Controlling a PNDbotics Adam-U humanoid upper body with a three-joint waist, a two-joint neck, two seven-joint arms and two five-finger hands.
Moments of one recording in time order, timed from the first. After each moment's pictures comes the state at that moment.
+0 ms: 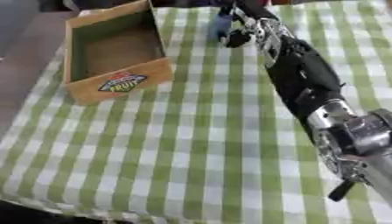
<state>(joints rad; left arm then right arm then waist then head) -0.51 0.21 -0.04 -1.98 0.17 0.00 0.21 -1.13 -0.40 0.02 -0.52 0.97 -0.22 -0.01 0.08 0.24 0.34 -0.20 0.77</state>
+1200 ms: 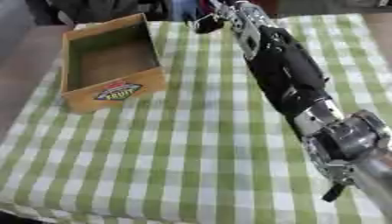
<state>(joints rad) -0.51 0.21 -0.04 -1.98 0.17 0.00 0.21 -1.12 -0.31 0.21 -0.82 0.86 -0.40 0.06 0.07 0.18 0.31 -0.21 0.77</state>
